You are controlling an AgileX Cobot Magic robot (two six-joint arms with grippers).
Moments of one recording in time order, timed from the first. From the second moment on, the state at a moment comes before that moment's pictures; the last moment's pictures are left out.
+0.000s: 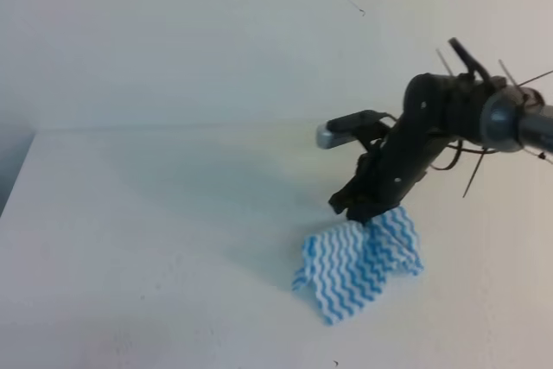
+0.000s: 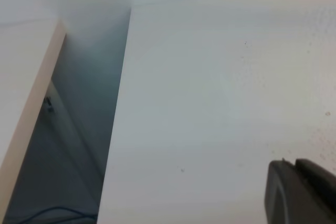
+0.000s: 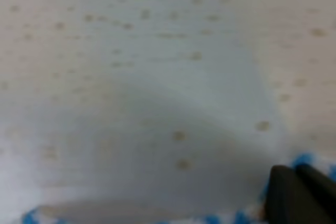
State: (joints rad) left arm 0.04 -0.01 0.01 0.06 0.38 -0.01; right arm 0.44 2.28 -1.72 0.33 0.78 -0.36
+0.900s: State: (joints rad) left arm 0.04 -0.01 0.01 0.06 0.38 -0.01; right arm 0.60 2.26 -1.72 0.44 0.77 -0.40
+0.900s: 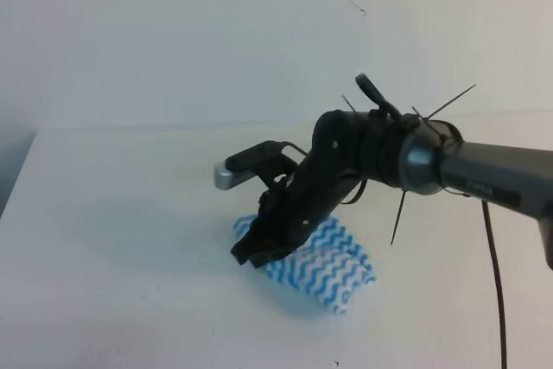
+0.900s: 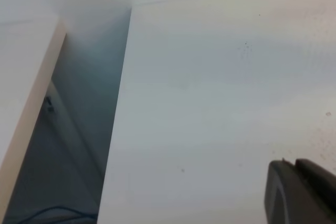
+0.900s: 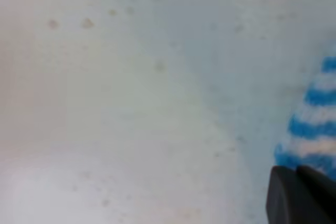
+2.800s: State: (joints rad) left arm 0.04 -0.01 0.01 0.06 0.38 -0.01; right arm 0.55 2.25 -1.72 0.00 0.85 -0.20
